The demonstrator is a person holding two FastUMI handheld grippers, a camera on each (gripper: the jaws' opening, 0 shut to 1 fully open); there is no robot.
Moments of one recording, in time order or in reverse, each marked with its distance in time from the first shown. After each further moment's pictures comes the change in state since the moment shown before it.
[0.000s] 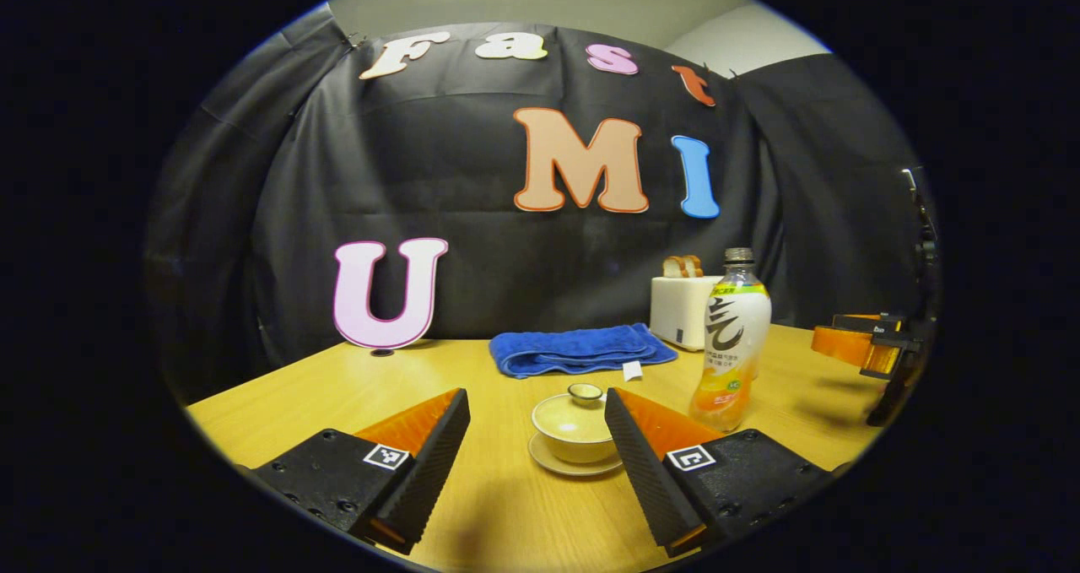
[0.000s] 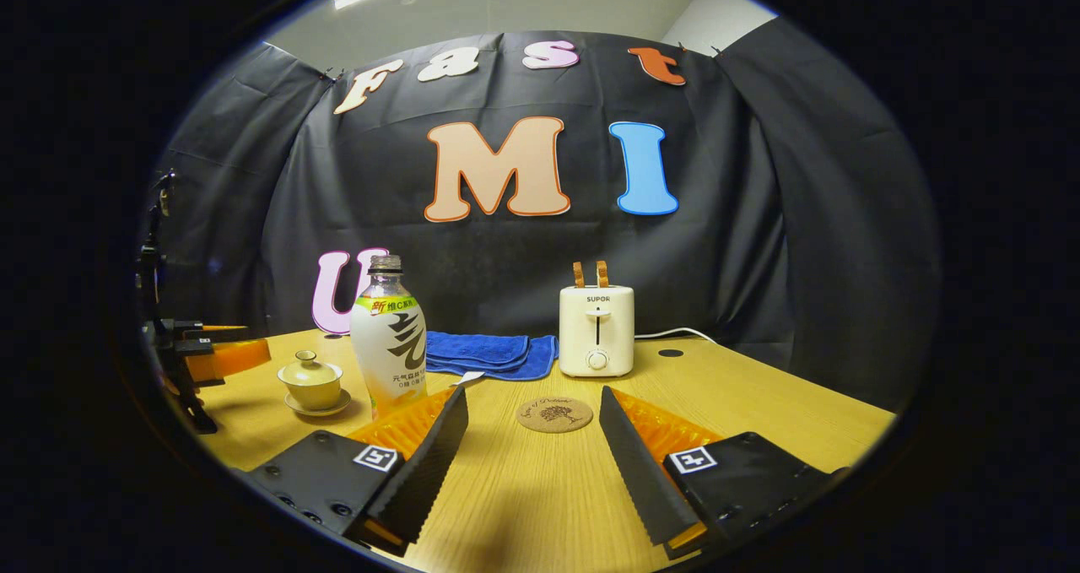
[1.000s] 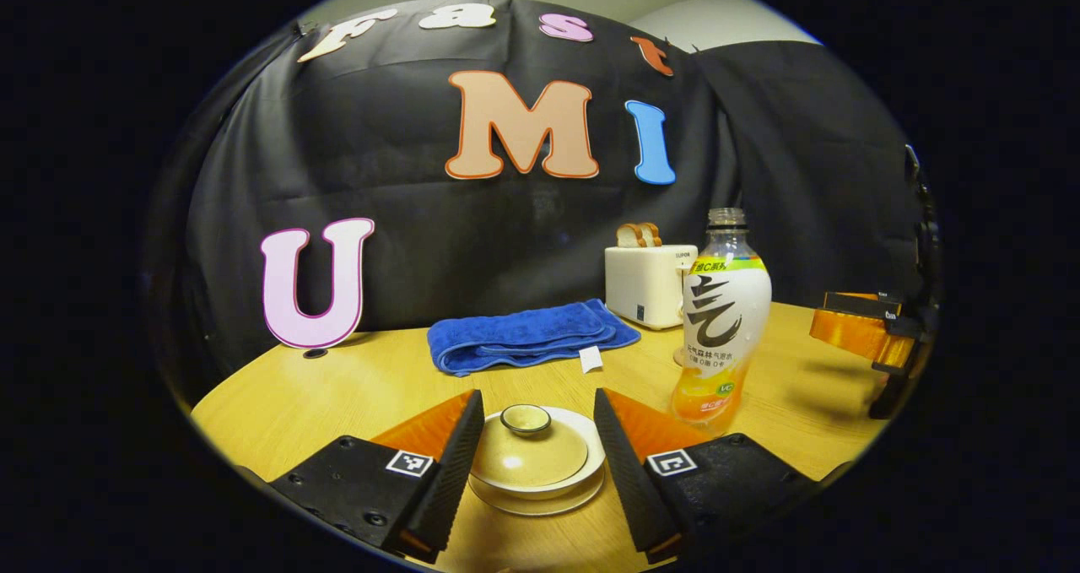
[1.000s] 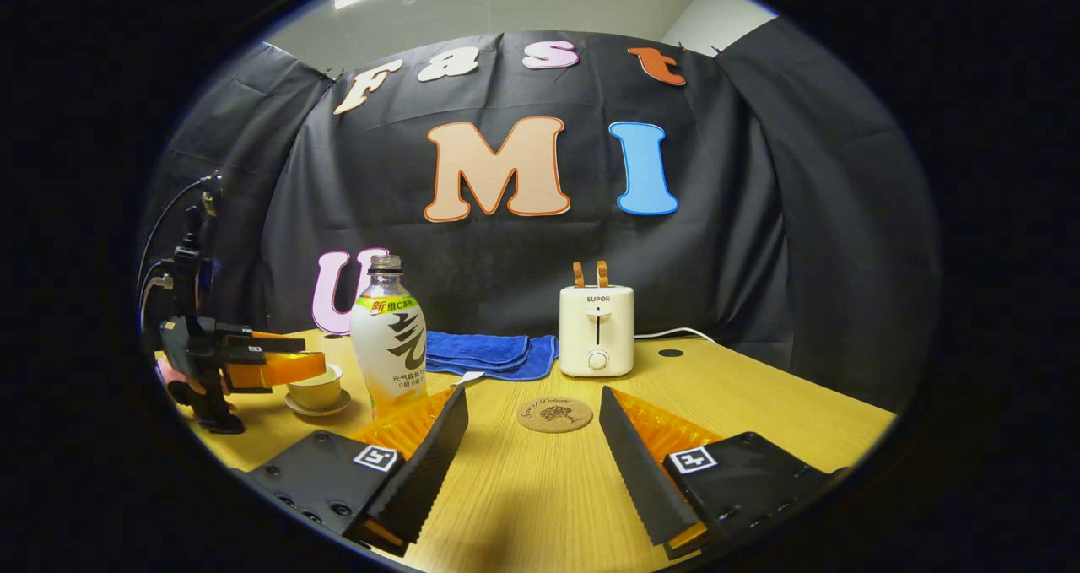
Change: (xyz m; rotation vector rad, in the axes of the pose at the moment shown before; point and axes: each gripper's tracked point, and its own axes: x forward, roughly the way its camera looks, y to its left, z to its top) left arm 0.056 -0.033 -0.021 0.054 0.126 -0.154; right arm 0.000 0.000 0.001 0.000 0.001 0.000
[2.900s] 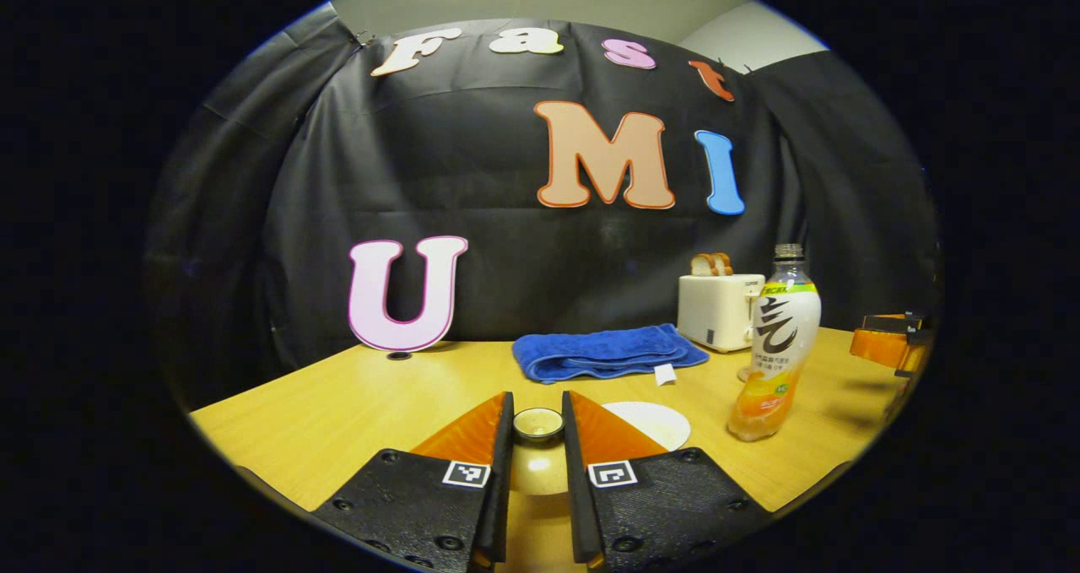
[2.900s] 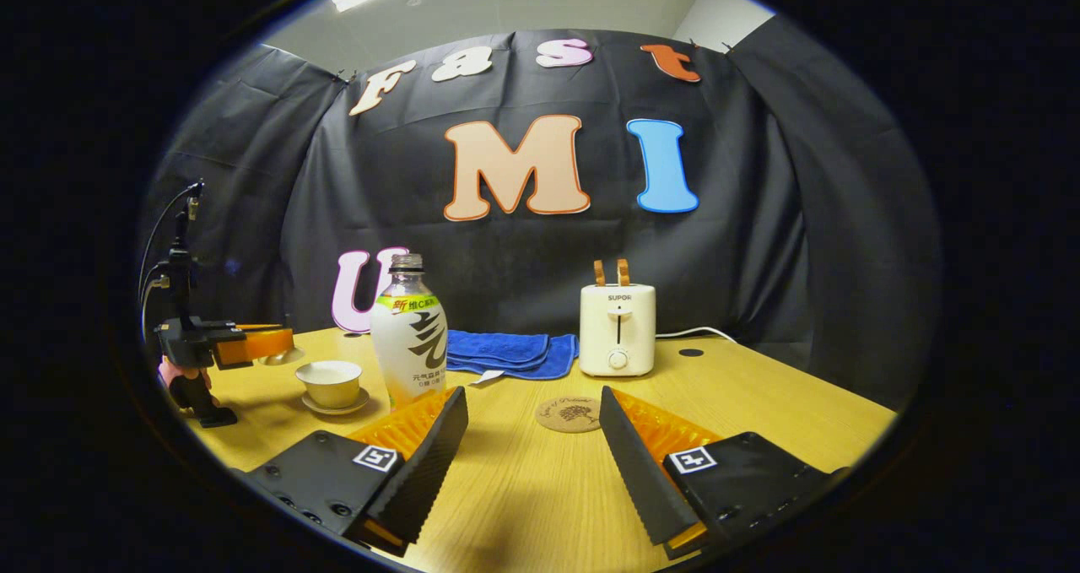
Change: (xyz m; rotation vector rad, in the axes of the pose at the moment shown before) left arm -0.063 0.083 0.008 -0.057 -0.119 0.292; right arm 0.004 0.019 -0.001 0.004 0.008 0.100
